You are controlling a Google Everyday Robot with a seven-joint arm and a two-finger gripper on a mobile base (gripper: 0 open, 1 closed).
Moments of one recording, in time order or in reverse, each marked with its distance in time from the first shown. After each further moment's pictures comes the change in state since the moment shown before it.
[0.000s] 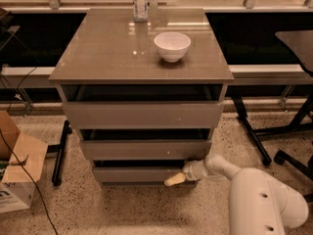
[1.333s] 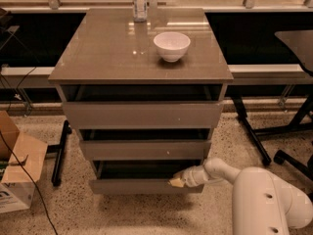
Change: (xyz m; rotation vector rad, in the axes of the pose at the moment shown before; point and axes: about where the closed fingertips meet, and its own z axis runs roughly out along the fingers) arm 0.019 0.035 0.003 -0.079 0.045 0.001
